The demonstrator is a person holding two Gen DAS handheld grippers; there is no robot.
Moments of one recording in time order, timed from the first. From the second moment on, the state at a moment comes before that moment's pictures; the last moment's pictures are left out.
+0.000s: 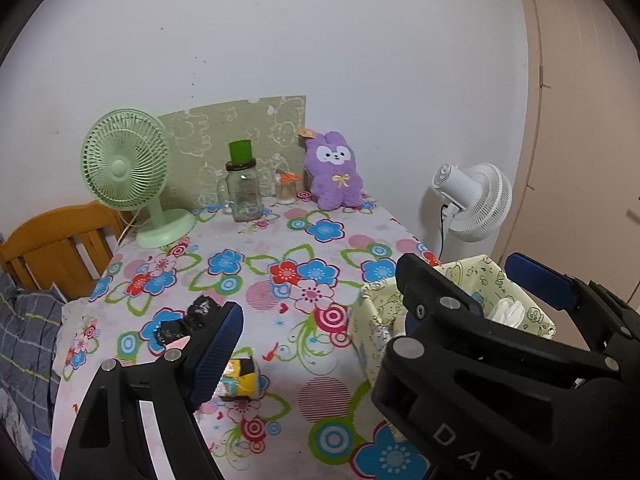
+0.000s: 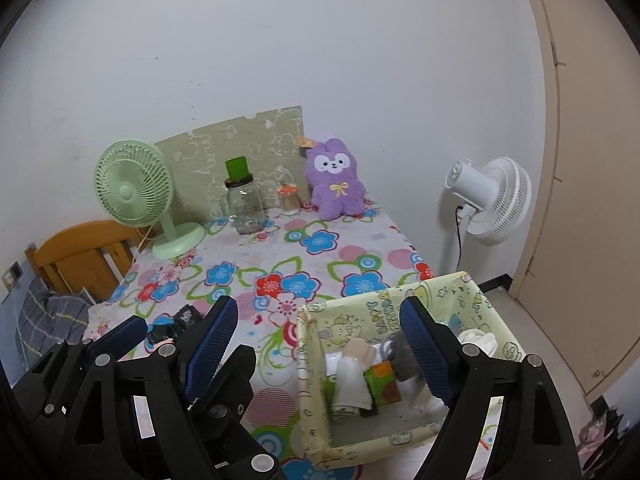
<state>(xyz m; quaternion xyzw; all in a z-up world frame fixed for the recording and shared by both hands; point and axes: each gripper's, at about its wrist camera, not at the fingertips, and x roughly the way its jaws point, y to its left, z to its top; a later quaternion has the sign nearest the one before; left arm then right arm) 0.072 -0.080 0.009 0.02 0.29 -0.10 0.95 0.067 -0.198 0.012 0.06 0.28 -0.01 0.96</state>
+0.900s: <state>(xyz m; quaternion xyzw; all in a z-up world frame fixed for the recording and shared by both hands) 0.073 -0.011 -0.003 0.00 0.29 -0.04 0.96 0.077 -0.125 0.007 0.02 0.28 0.06 0.96</state>
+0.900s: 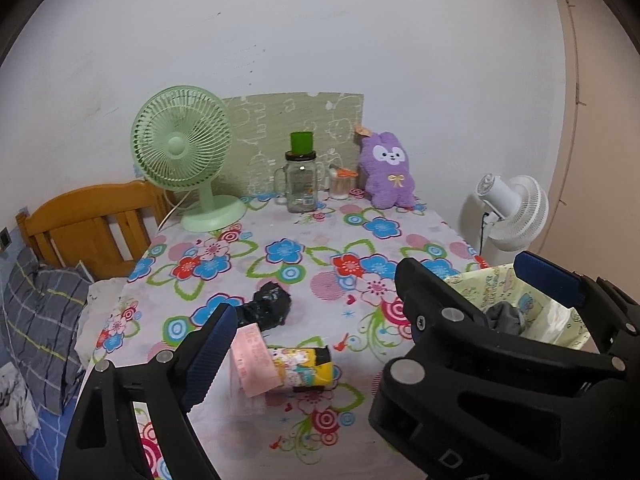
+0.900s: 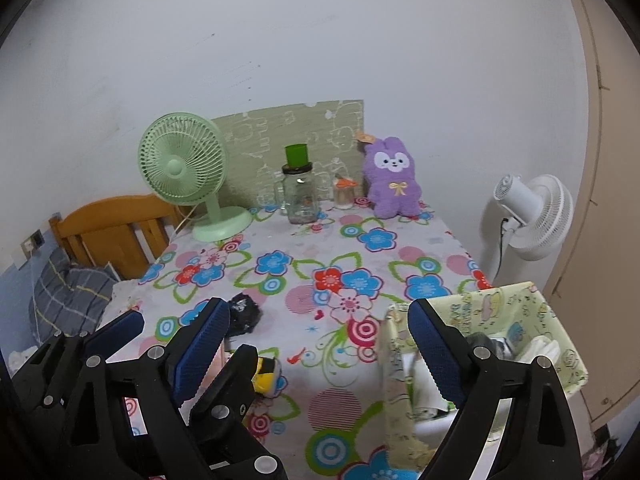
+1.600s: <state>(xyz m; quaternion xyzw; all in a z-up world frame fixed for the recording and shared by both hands) 0.087 0.032 -0.034 -0.02 0.33 -0.01 0.94 0.096 -0.084 -0.024 0.01 0.31 0.09 0.95</state>
